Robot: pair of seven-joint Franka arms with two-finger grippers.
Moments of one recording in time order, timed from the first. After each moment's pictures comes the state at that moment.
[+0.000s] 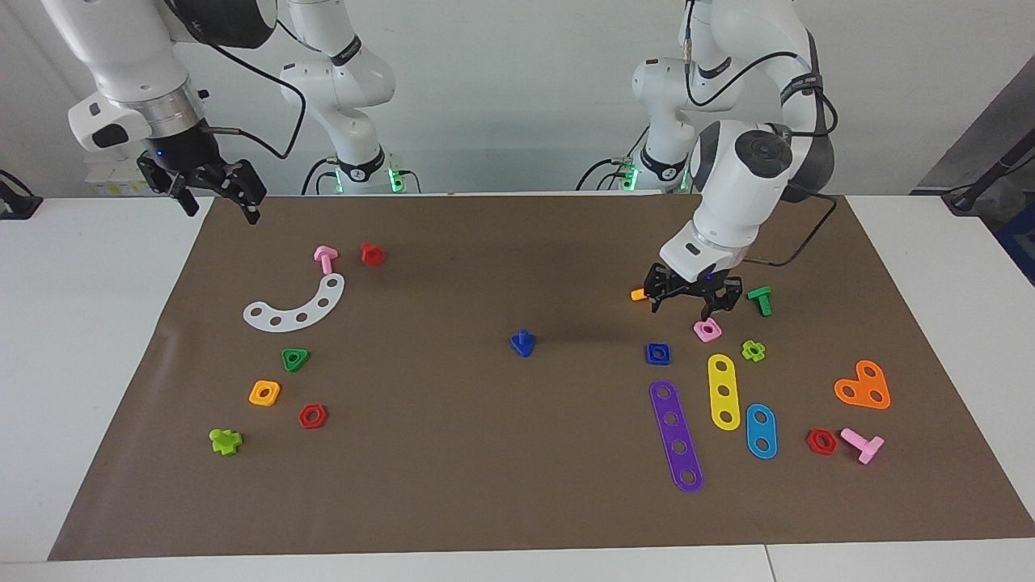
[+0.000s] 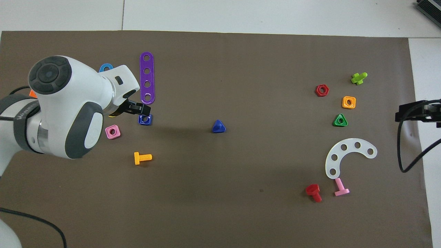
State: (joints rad) left arm -0.26 0.16 -0.04 -1.89 -0.03 2.13 -0.03; right arm 0.10 -0.08 -0.15 -1.67 -0.05 1.61 0.11
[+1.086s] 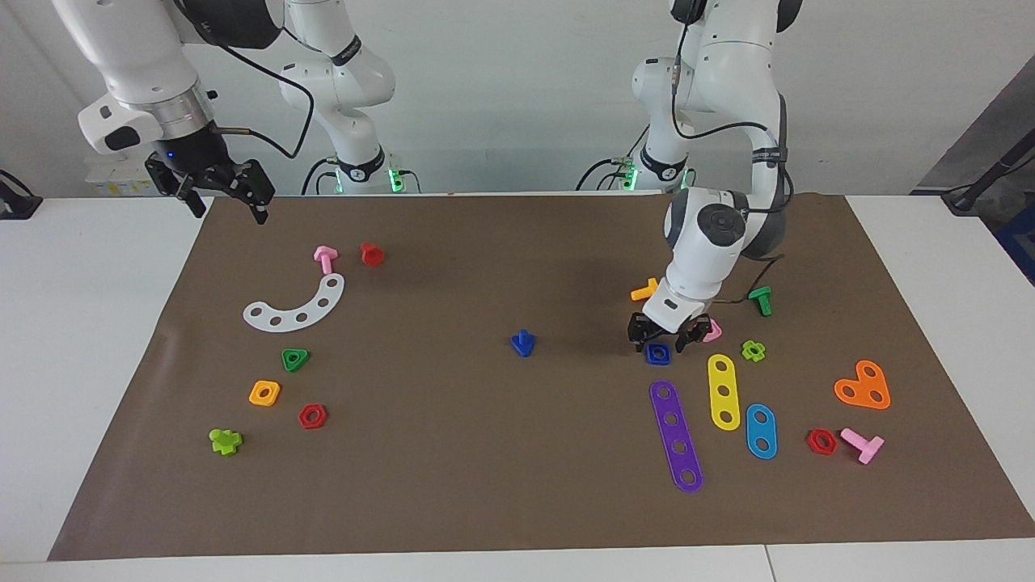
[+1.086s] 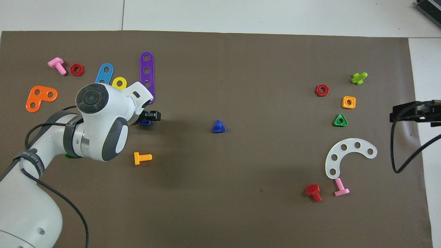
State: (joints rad) left arm -0.28 0.30 -0.03 -2.02 -0.03 2.39 -0.19; right arm 0.10 -0.08 -0.14 -1.67 -0.05 1.61 0.10
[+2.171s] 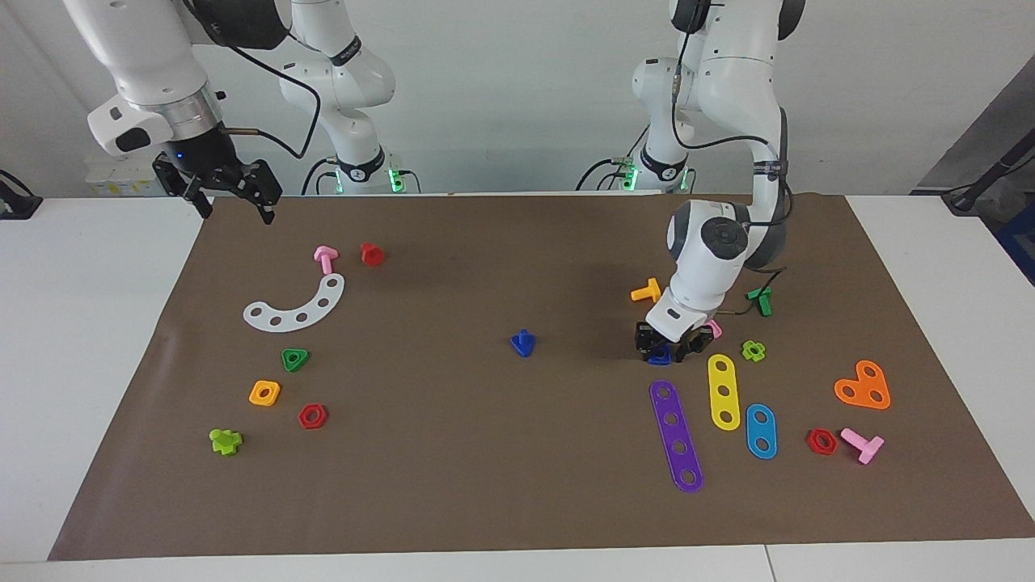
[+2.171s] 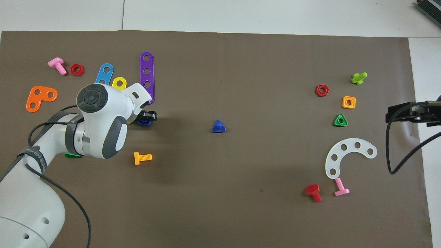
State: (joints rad) left arm -0.27 0.33 -0.02 -2.02 -0.02 2.42 -0.12; right arm 0.07 -0.08 -0.09 -1.67 -0.05 1.61 0.10
